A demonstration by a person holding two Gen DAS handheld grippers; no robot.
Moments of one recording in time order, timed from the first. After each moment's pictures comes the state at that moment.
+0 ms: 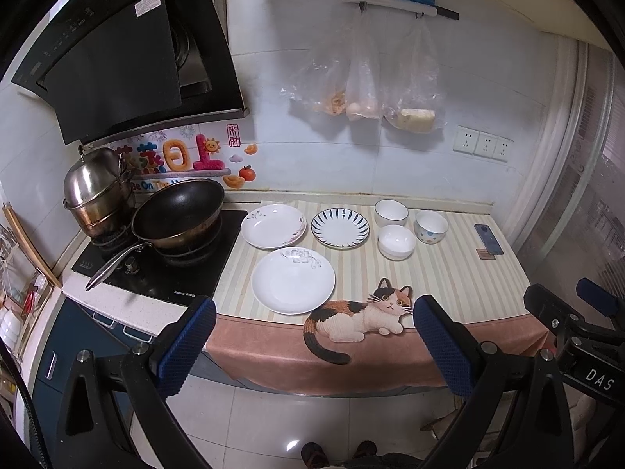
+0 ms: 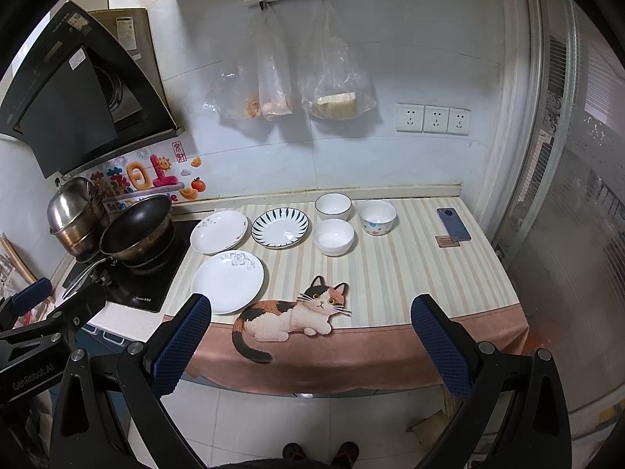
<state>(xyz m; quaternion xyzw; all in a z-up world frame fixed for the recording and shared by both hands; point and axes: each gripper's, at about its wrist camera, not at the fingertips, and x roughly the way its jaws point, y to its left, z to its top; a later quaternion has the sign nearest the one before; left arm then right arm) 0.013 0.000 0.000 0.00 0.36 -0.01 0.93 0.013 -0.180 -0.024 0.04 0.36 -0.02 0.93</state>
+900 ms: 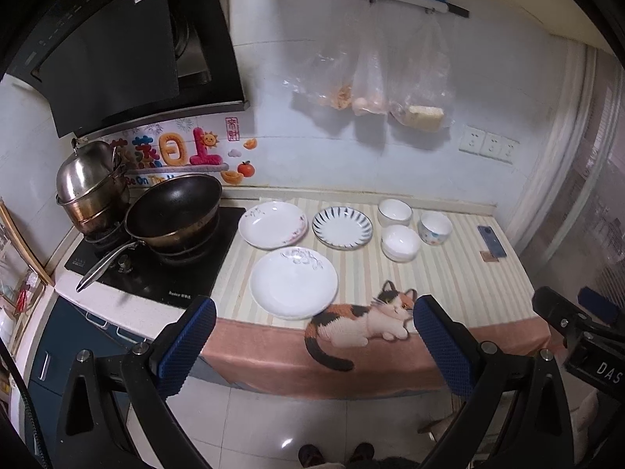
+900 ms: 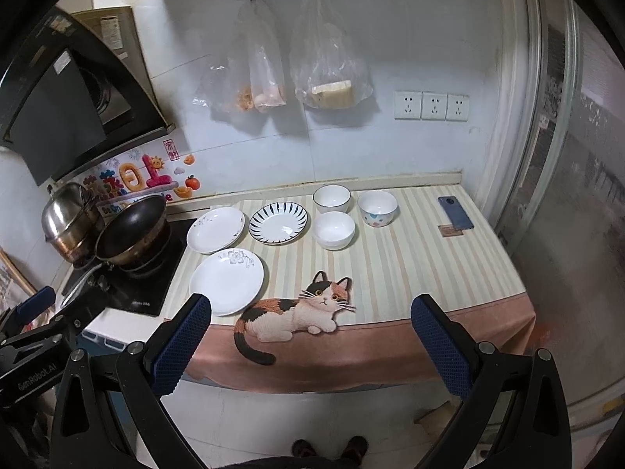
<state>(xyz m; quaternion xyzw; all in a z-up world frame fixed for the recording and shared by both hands) 0.037 0.015 -0.022 -0.02 0.36 -0.01 0.93 0.042 -0.183 -0.046 0.07 0.37 -0.02 0.92</state>
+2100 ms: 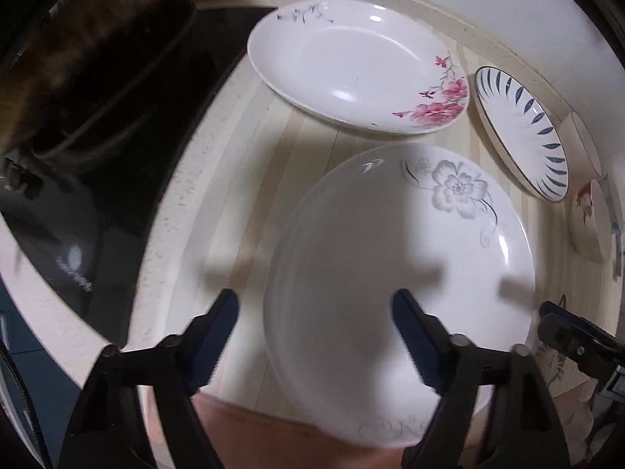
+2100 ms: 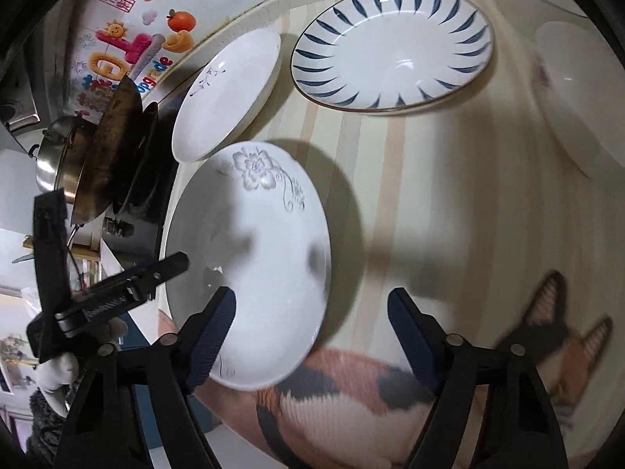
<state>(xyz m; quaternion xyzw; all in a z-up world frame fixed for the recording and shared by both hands) 0.354 0.137 -0.360 -0.10 0.64 0.05 0.76 0.425 -0.085 -0.433 0.17 0.64 0.20 0.72</state>
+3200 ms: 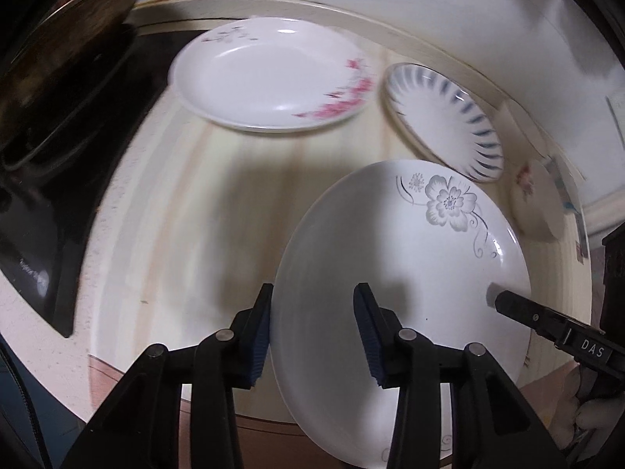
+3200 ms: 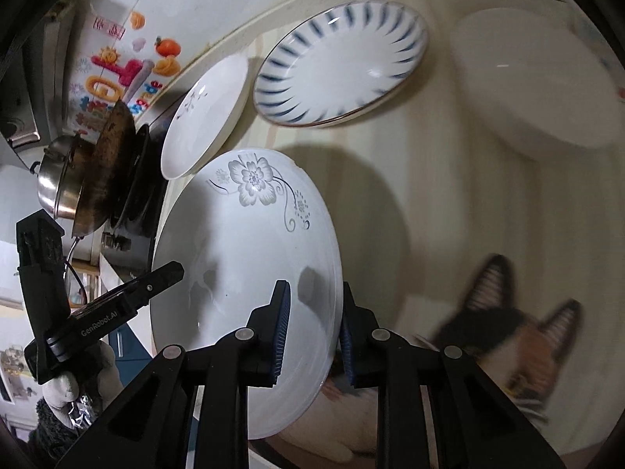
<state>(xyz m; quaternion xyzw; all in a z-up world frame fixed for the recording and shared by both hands) 0.336 0.090 -0.337 -0.11 0.60 -0.03 0.79 0.403 -0.141 -0.422 0.19 0.61 0.18 0.75</state>
